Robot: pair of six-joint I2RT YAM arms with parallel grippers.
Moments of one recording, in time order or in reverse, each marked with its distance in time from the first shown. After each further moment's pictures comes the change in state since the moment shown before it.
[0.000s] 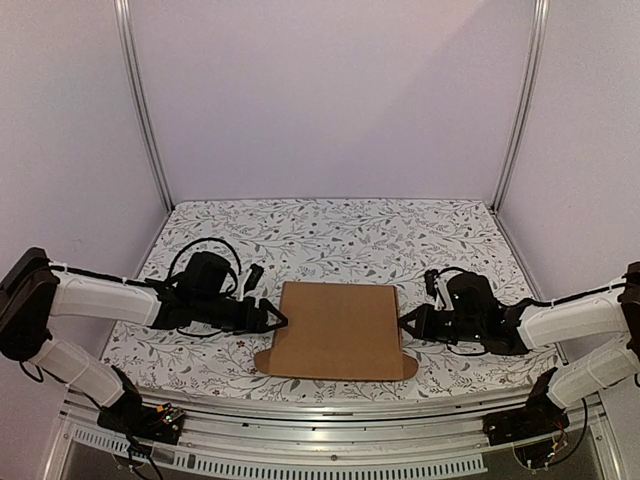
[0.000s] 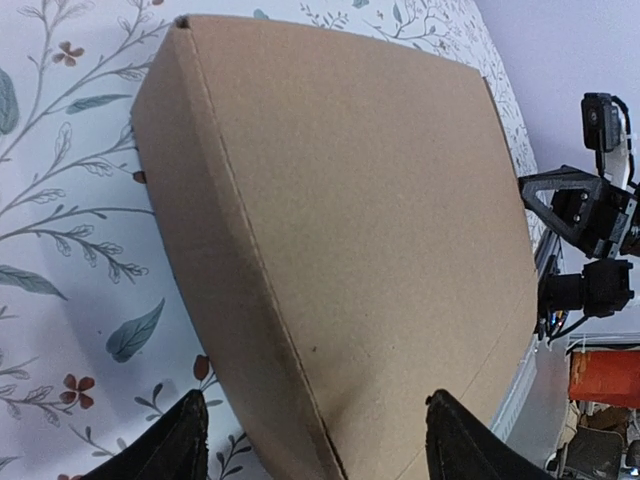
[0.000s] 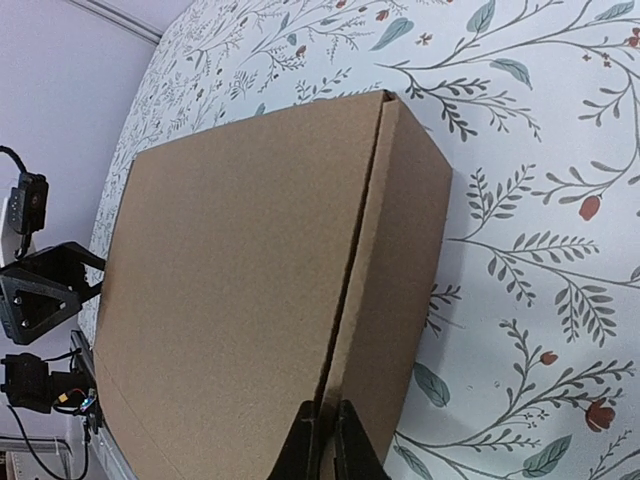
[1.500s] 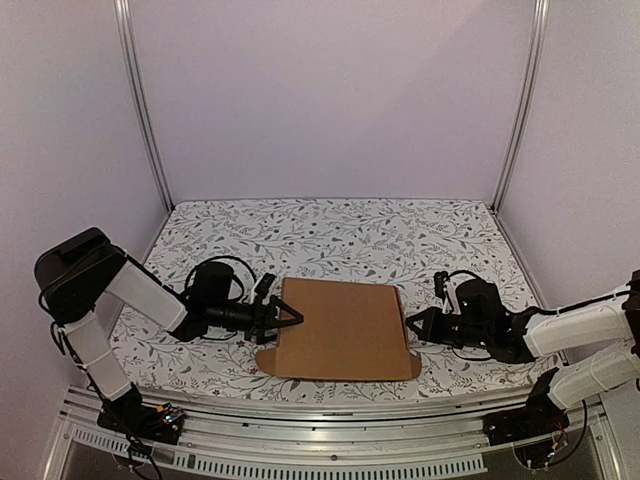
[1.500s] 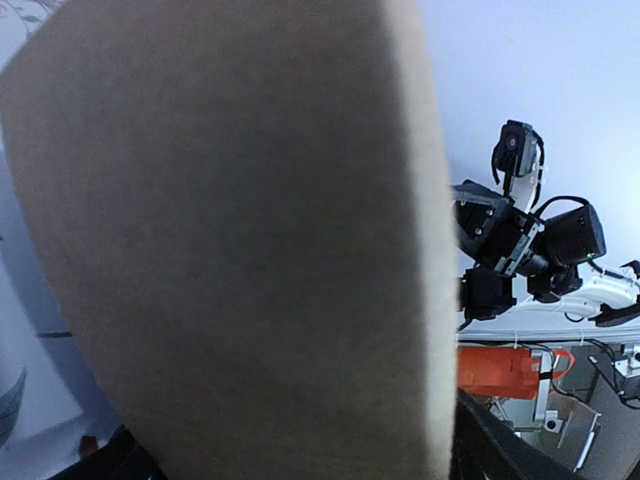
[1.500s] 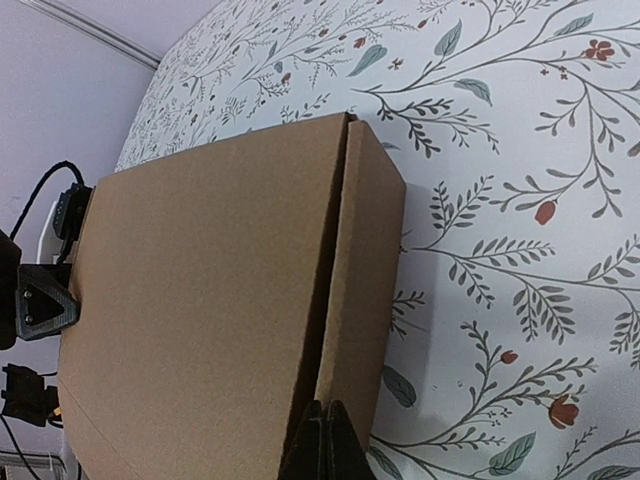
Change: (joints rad) left arm 0.055 0.321 -0.061 0.591 0.326 -0.314; right arm -0.013 -0.047 -0.084 0.059 0.055 -0.005
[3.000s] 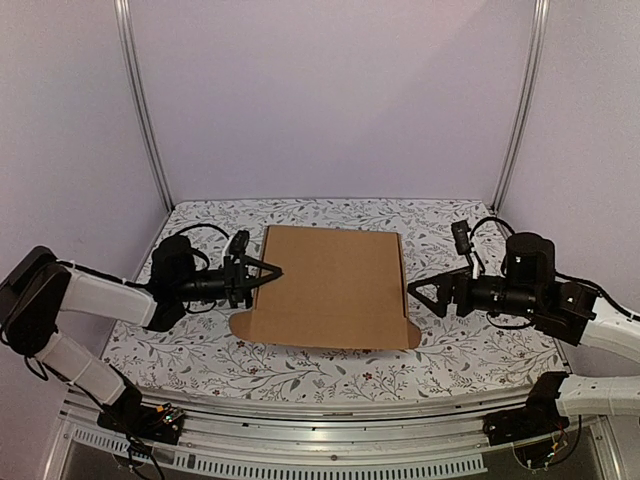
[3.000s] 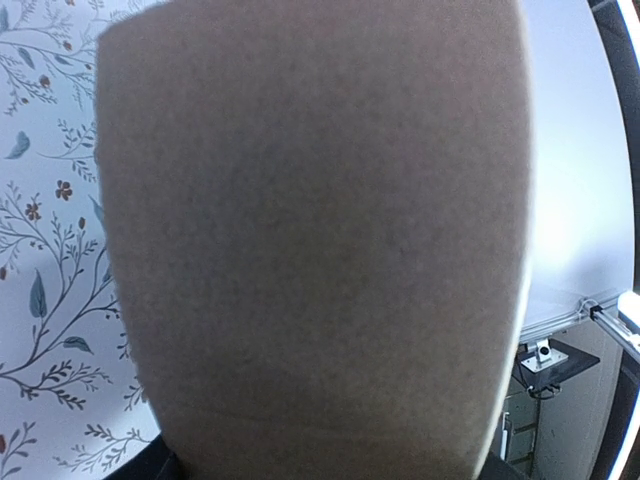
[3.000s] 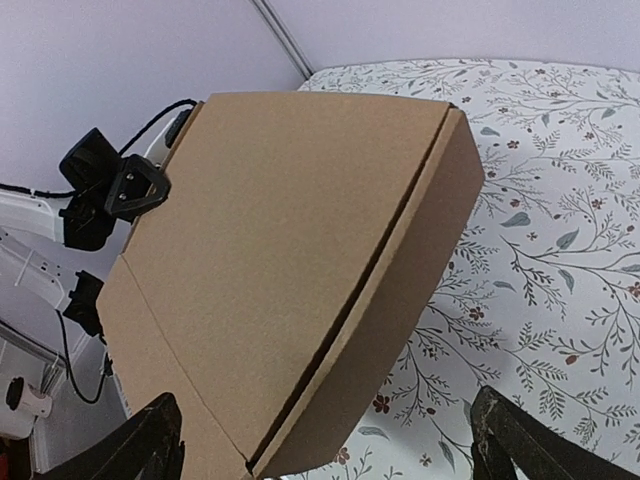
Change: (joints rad) left arm 0.100 -0.270 -0.032 0.188 0.092 -0.219; right arm -0.010 -0.451 0.263 -0.495 -0.147 -0.333
